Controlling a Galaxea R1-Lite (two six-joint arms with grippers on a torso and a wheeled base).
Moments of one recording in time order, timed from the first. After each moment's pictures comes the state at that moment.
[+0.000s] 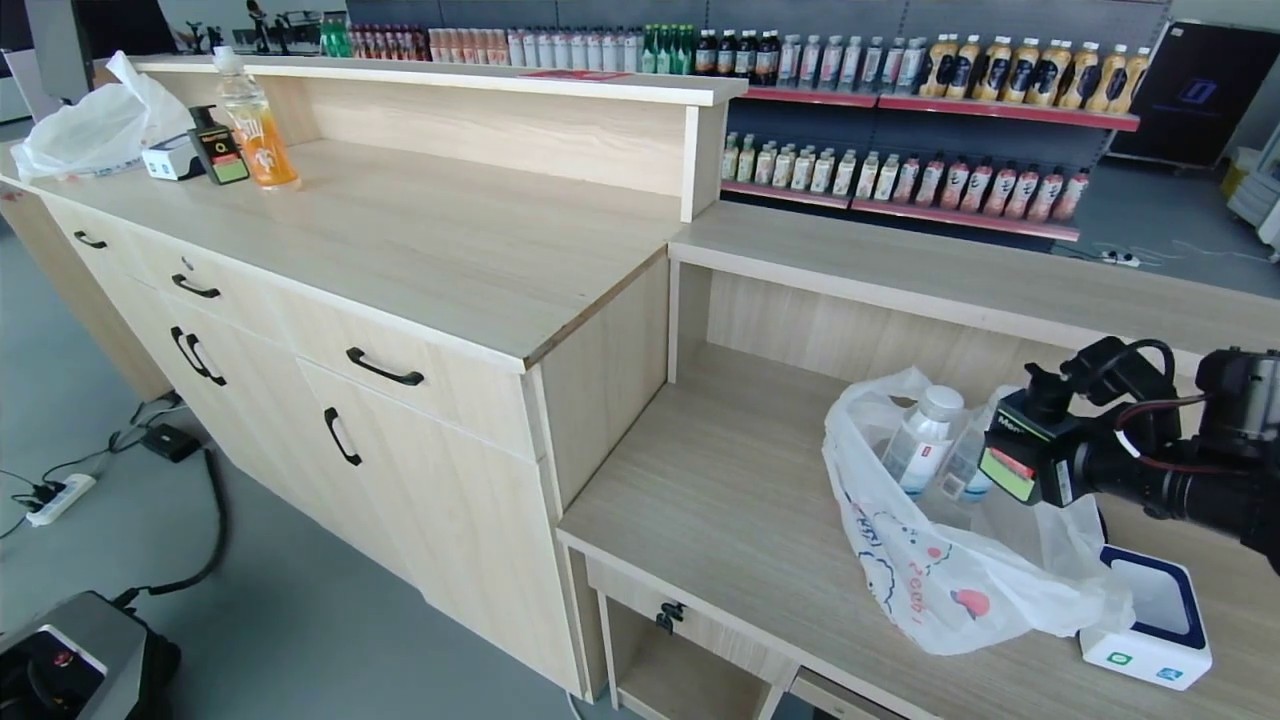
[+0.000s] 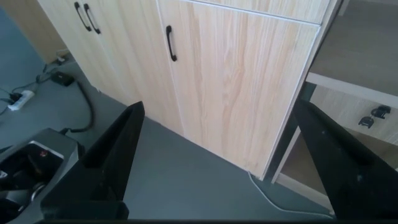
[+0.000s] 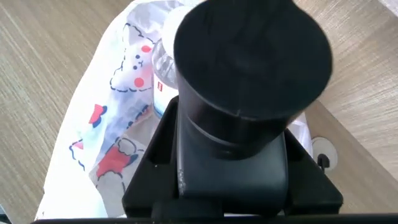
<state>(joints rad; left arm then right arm) 0.00 0.00 0.00 0.04 0.08 0.07 -0.12 1.77 -0.61 -0.81 0.36 -0.47</state>
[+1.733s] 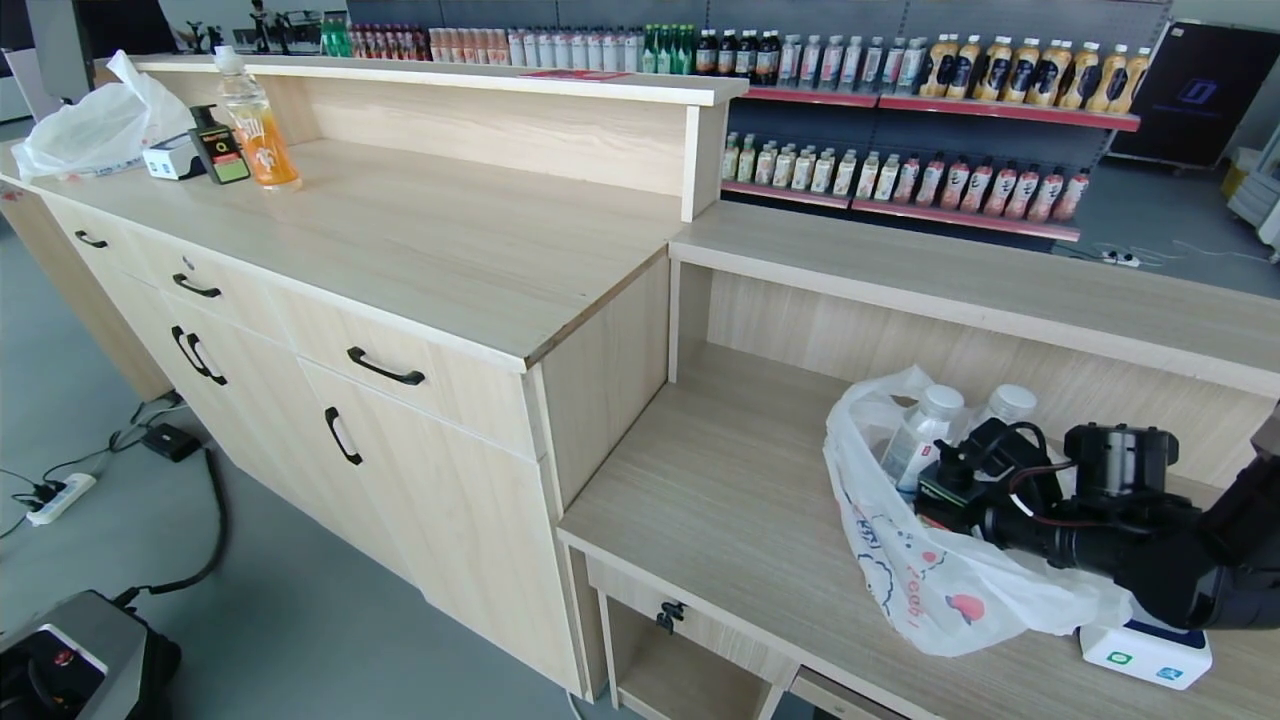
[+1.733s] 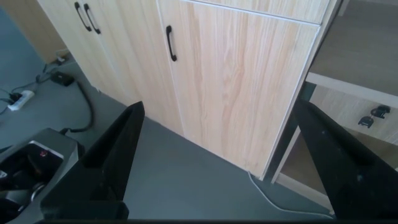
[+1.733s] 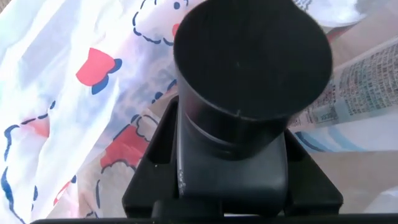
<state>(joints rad) 0.00 0.00 0.00 0.04 0.08 0.07 -0.08 2.10 -0.60 -1.00 0.40 -0.54</state>
